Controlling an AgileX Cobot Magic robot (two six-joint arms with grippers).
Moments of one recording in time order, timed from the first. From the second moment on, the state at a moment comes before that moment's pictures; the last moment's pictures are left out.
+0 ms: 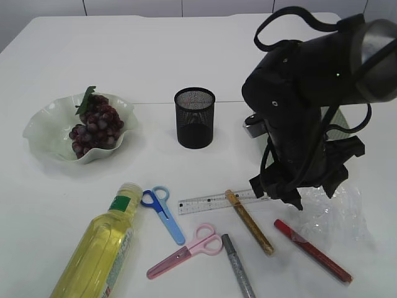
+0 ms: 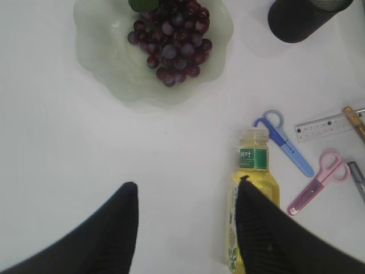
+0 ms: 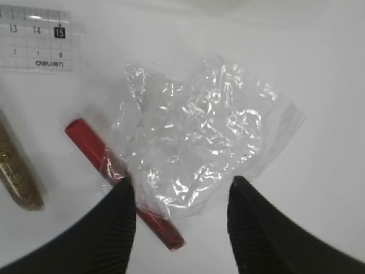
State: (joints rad) left arm -0.14 1.37 -1.48 -0.10 1.25 -0.05; right arm 0.59 1.90 -1.29 -0.40 1.21 0.61
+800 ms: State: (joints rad) left arm -0.14 1.37 -1.48 -0.10 1.25 -0.05; right arm 0.59 1.94 -1.29 -0.37 1.20 0.62
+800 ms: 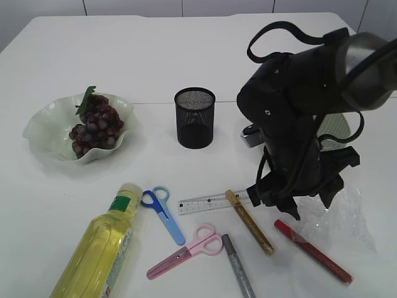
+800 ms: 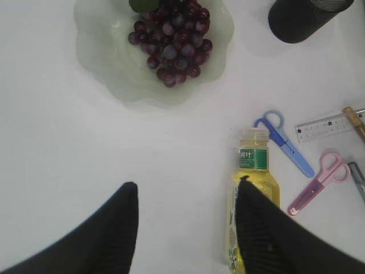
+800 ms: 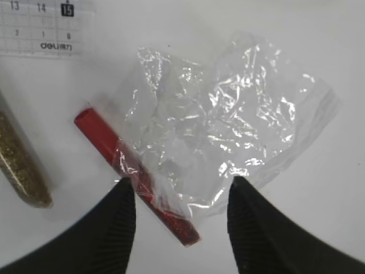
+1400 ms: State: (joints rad) left arm -0.14 1.37 -1.48 -0.10 1.25 -0.05; right arm 0.59 1.94 -1.29 -0.40 1.20 0.62
